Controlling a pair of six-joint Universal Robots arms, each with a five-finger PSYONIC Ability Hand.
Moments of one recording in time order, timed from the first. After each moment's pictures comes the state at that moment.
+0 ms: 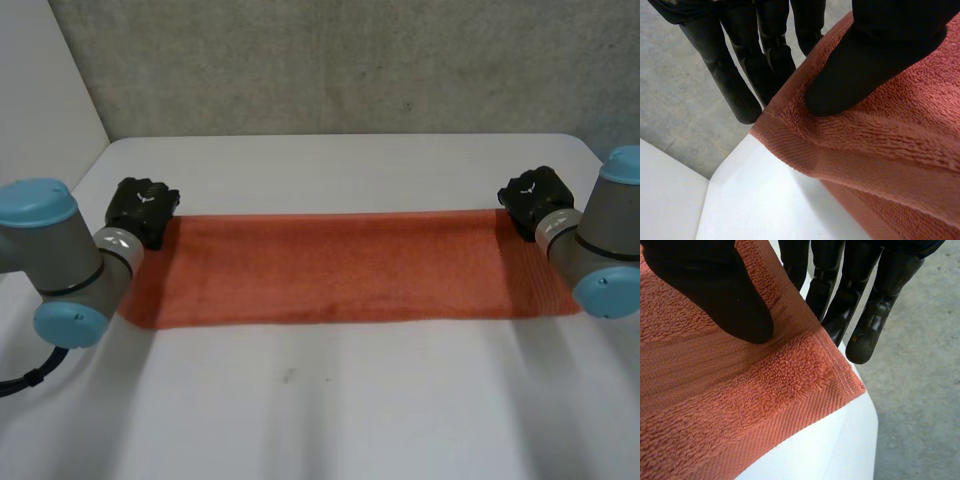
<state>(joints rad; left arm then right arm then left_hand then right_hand) 4.52 -2.27 -1.36 3.49 -1.46 3.69 1.72 -0.74 1.07 -0.11 1.46 2.30 1.19 1.22 1.22 1.22 1.04 0.98 1.18 1.19 1.19 0.99</state>
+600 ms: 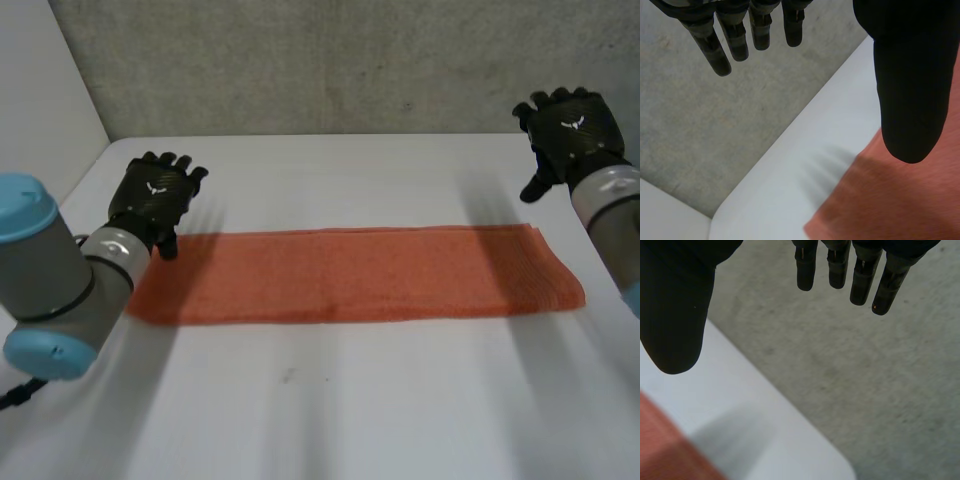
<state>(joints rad) 4.43 -1.95 -1.63 3.50 -1.45 3.67 1.72 -1.20 1.44 -0.27 1.40 2.70 0.18 0.17 0.17 0.17 0.03 0.21 0.22 0.21 0.23 0.07</state>
